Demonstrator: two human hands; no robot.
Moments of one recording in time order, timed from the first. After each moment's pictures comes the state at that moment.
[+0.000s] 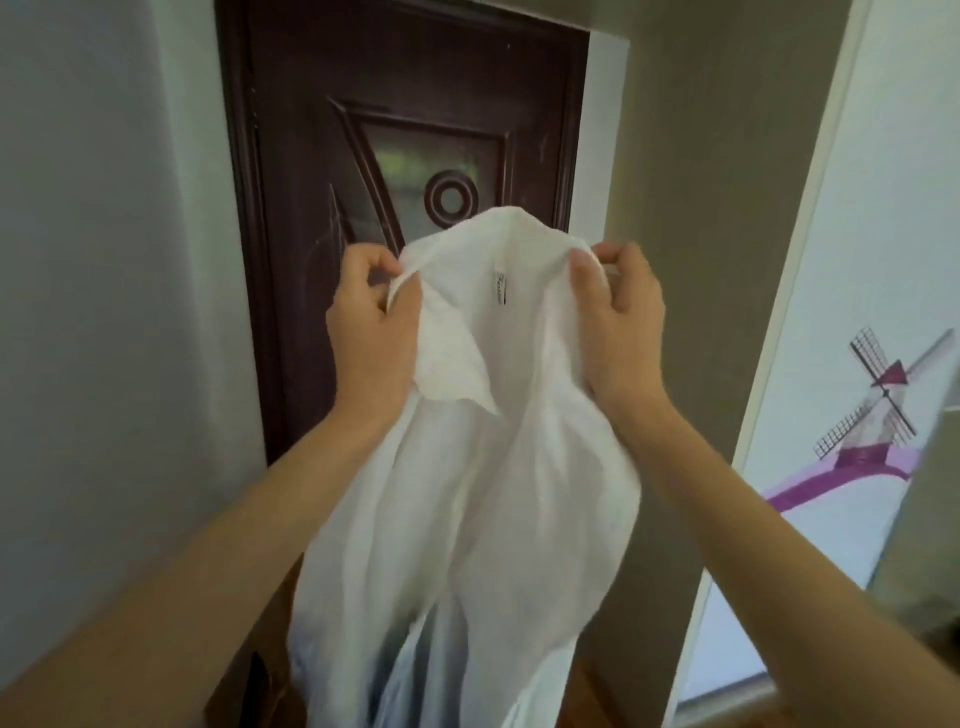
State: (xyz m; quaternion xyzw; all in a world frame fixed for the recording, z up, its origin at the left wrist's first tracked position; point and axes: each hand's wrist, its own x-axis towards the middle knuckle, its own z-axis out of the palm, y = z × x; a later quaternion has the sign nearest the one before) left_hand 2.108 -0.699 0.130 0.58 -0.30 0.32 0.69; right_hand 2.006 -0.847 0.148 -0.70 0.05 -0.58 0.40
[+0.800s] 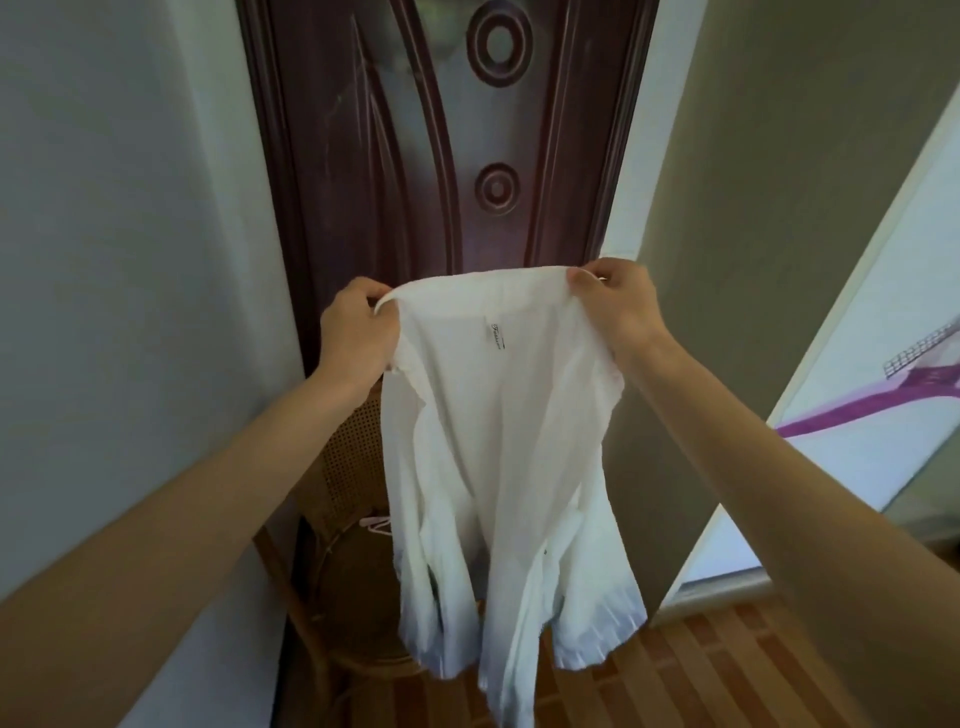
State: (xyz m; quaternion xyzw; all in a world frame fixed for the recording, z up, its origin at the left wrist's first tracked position) left_hand 2.192 -0.654 0.019 0.78 -0.16 0.14 0.58; right_hand 2.095 -0.868 0.059 -0.82 0.19 -0.35 0.42
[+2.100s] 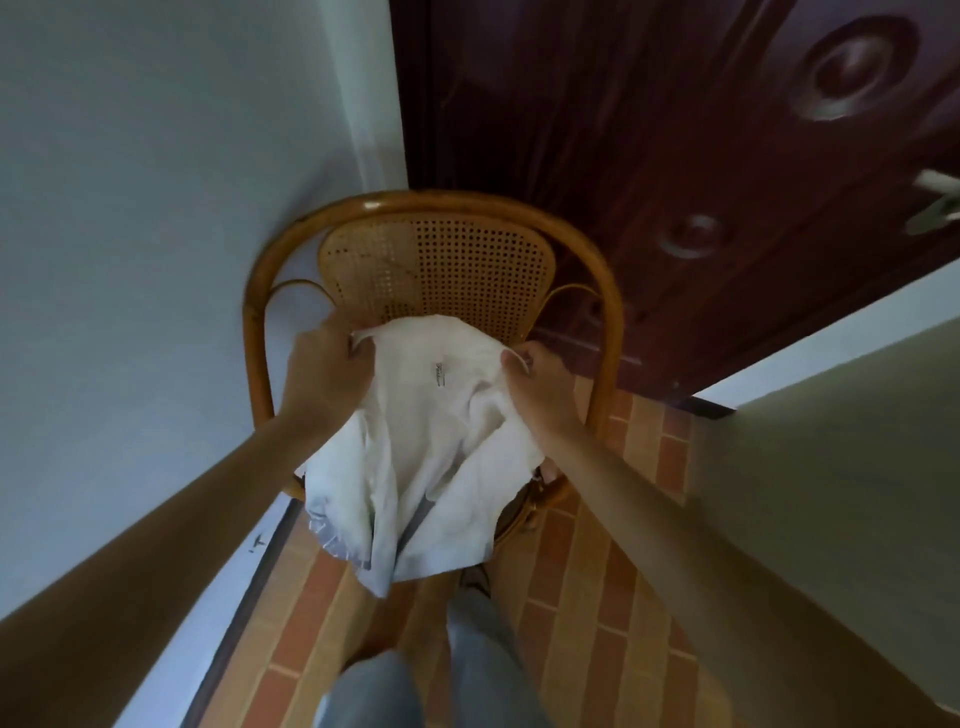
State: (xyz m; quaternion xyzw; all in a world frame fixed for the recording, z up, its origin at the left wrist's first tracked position) left_hand 2.453 -0.704 -0.277 0.93 0.14 0.01 0.34; right_hand 2.471 -0.908 -0.316 -0.87 0.11 0.10 0.47
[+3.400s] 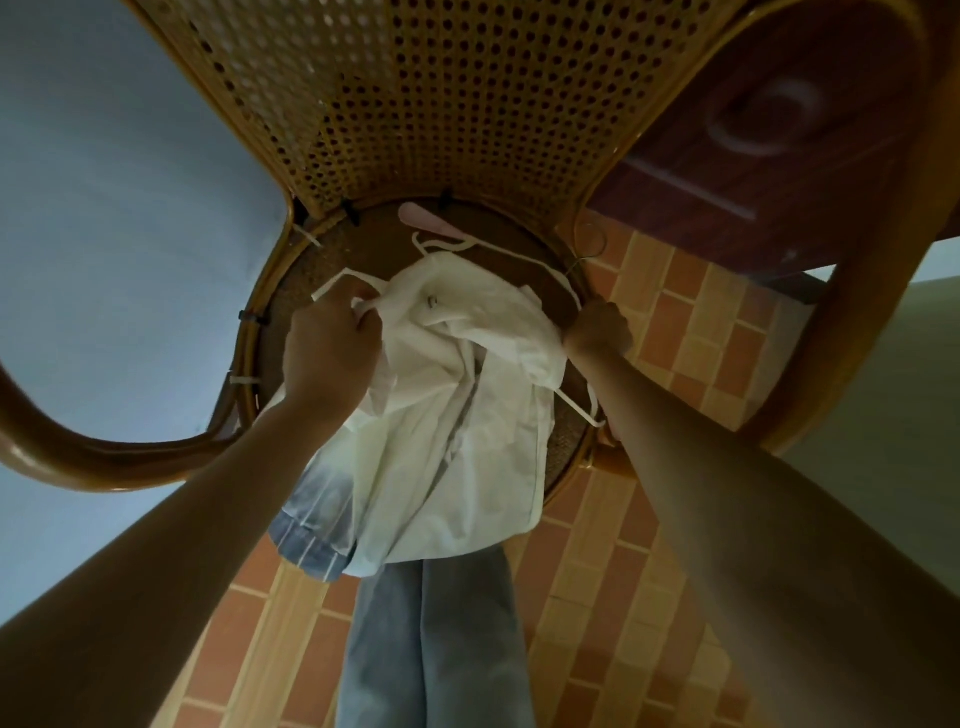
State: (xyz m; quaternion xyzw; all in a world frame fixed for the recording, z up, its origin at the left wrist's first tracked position) left_hand 2.508 -0.705 -0.646 0.92 0.18 -0.09 0.33; right_hand 2.567 -0.954 -0.736 -0.92 0.24 0.31 0.07
